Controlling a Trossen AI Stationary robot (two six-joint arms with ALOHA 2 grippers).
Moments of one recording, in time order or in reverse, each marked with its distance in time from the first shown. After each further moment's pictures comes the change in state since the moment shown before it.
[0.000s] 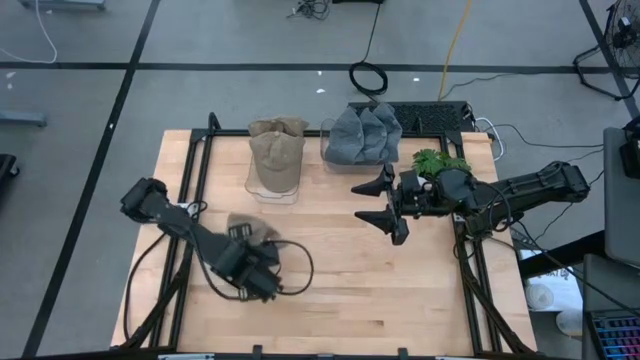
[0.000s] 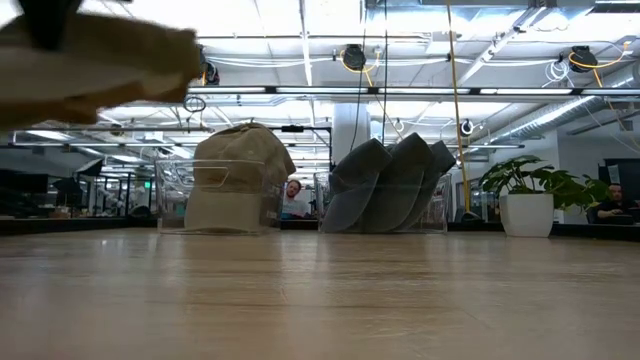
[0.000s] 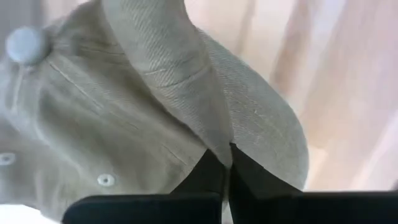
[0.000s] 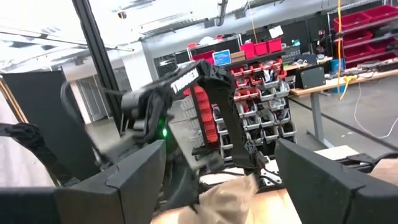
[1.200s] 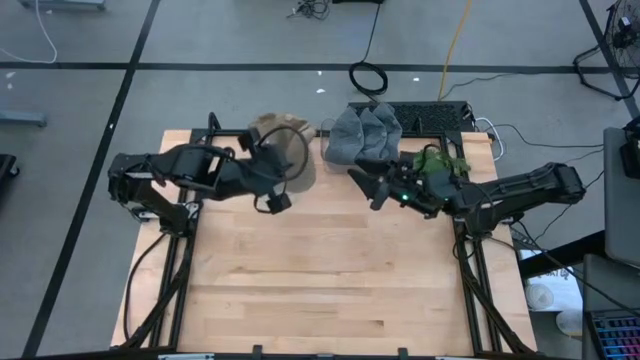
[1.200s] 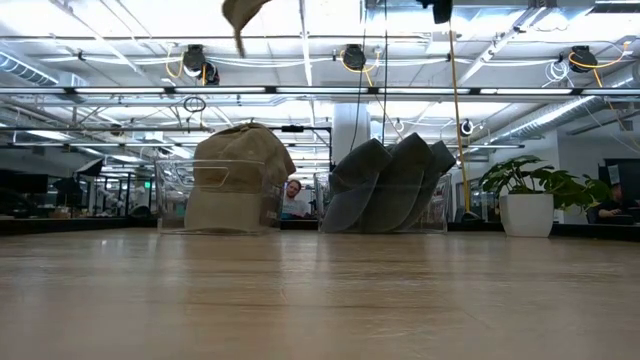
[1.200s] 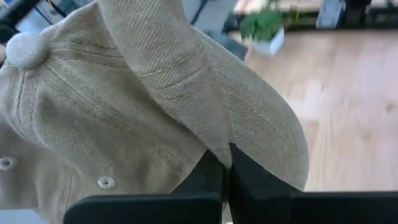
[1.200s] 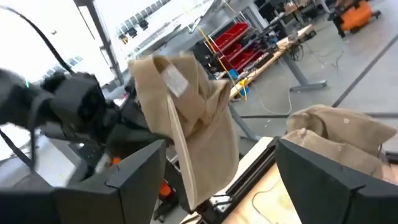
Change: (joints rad) left arm 0.377 -0.189 0.365 0.307 -0.587 0.605; right arm -0.041 0.055 0.000 0.036 0.468 0.355
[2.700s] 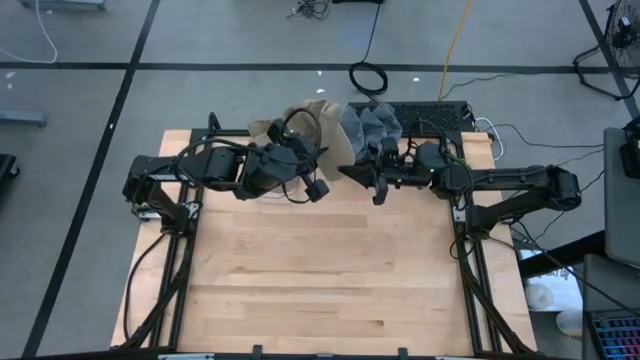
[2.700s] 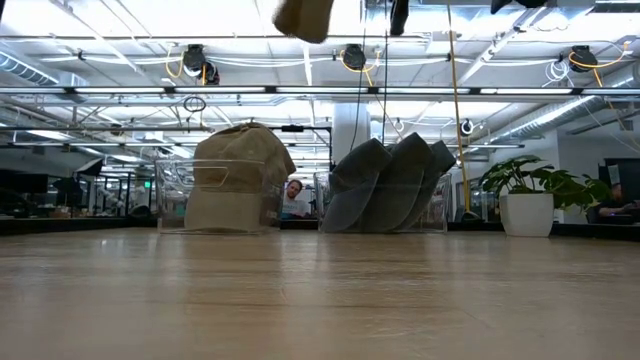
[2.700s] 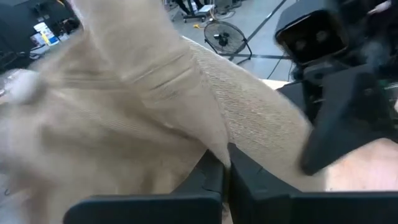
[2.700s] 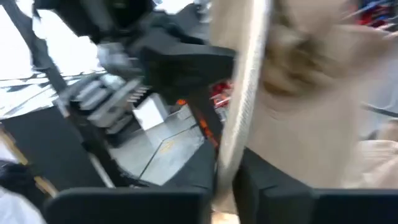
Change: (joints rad) left arm 0.077 0.114 0.001 0.494 -0.066 0.143; right arm -0.266 0.066 -0.002 0.110 -0.734 -0.128
